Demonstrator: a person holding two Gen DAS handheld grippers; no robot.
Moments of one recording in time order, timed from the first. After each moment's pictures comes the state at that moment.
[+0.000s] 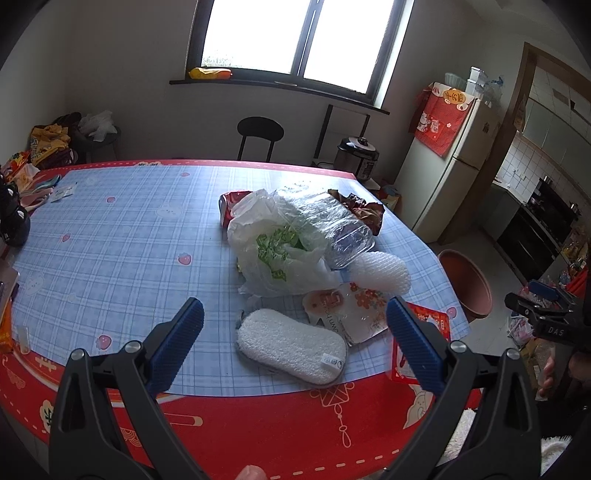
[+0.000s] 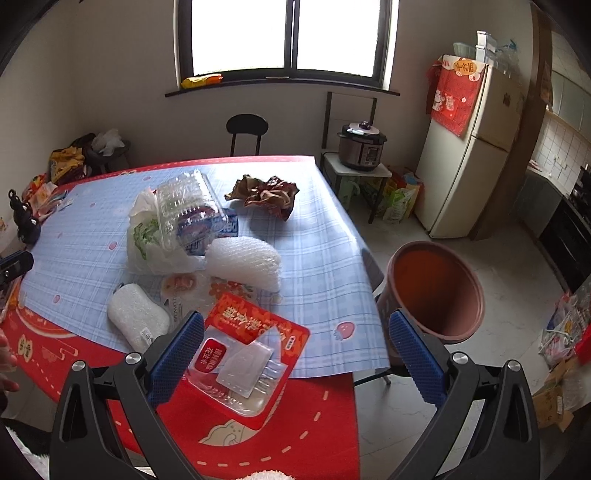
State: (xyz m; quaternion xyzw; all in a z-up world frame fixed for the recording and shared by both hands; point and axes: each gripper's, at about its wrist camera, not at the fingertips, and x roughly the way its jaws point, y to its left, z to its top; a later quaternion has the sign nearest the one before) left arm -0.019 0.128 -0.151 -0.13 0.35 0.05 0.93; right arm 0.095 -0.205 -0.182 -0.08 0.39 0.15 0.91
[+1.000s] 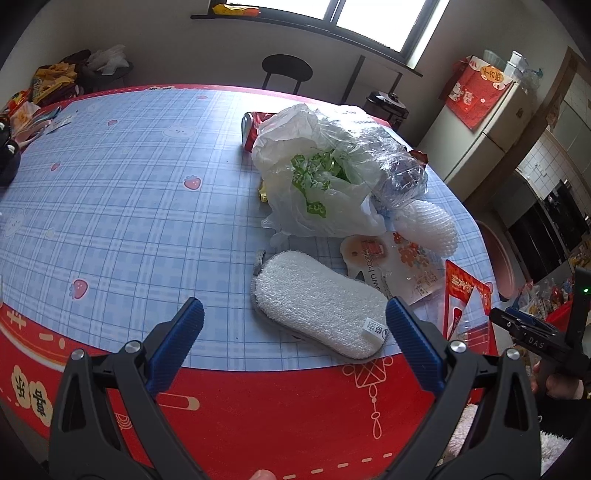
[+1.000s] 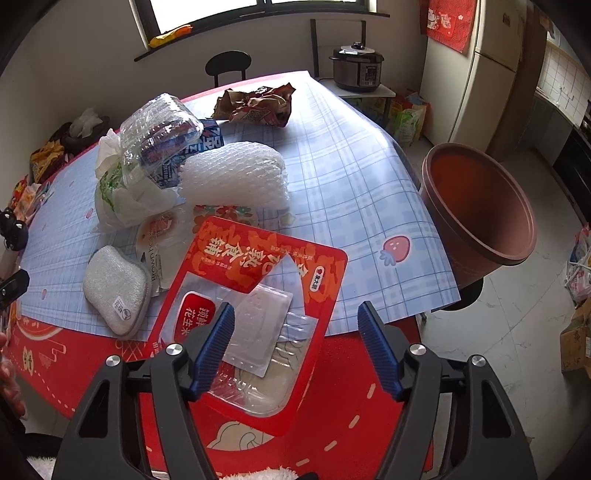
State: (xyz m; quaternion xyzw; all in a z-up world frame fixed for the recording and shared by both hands) left arm 0.010 0.151 -0.235 -0.18 0.44 0.08 0.87; right arm 0.133 -0.203 -0.290 -0.02 0.51 0.14 0.85
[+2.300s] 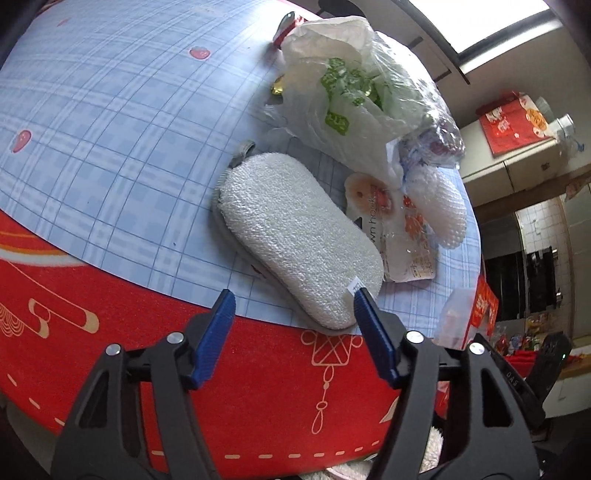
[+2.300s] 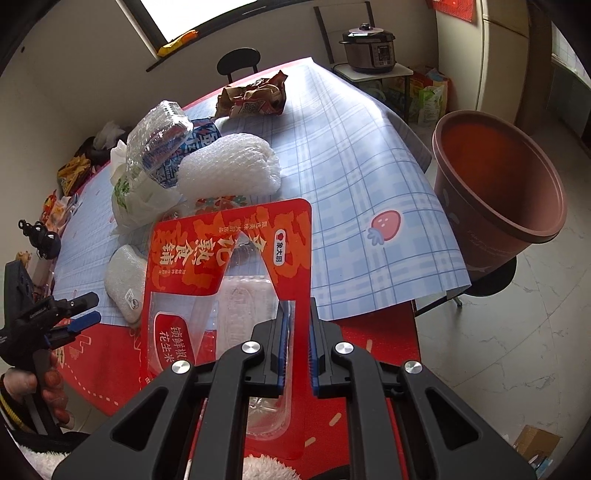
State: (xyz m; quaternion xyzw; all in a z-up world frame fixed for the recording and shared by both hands) left arm 0.022 0.144 -0.314 -0.36 0.51 0.08 0.78; right arm 0.139 -0.251 -0.313 0.05 0.52 0.20 0.83
